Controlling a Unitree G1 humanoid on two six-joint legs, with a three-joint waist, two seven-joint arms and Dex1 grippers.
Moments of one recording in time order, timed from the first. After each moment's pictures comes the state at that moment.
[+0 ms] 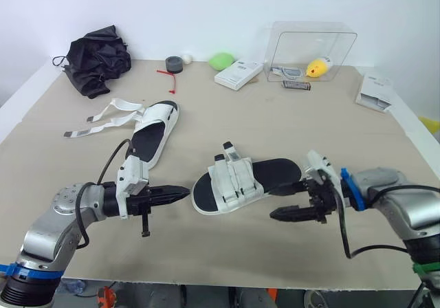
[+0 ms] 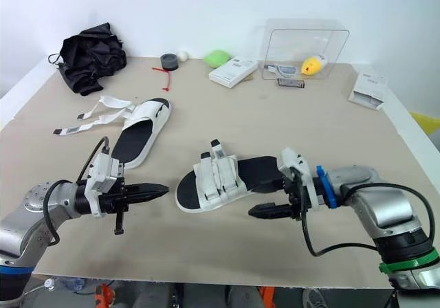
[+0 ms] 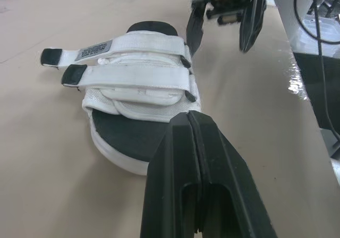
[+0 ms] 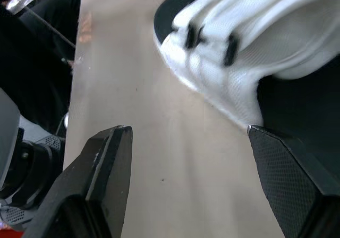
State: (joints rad) left arm -0.14 0.68 0.04 -0.34 -0.59 0.39 -1.12; right arm -0.39 -0.92 0.07 -0.15 0.57 0.73 1.33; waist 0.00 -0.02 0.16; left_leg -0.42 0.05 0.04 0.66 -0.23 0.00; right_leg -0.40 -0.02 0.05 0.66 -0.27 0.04
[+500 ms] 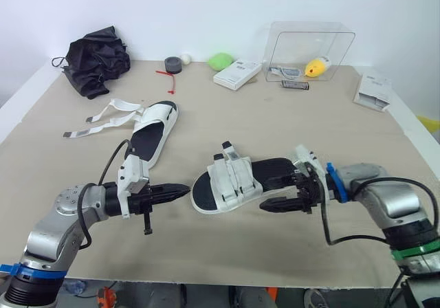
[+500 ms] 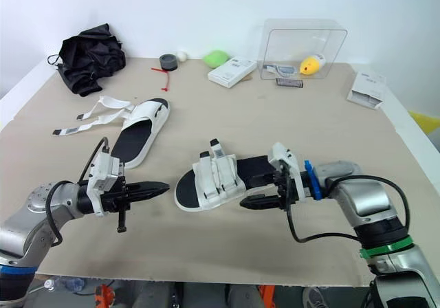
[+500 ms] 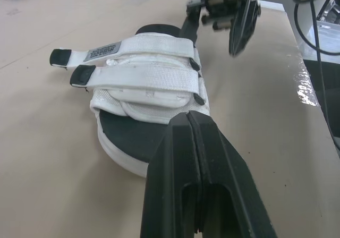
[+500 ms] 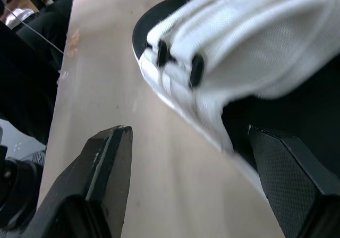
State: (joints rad) left arm -0.14 0.65 0.04 -0.33 -0.59 0.39 -1.10; right arm -0.49 -0.79 0.17 -0.01 0.50 0.69 1.33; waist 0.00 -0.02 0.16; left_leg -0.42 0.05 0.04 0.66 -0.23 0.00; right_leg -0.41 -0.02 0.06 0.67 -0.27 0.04
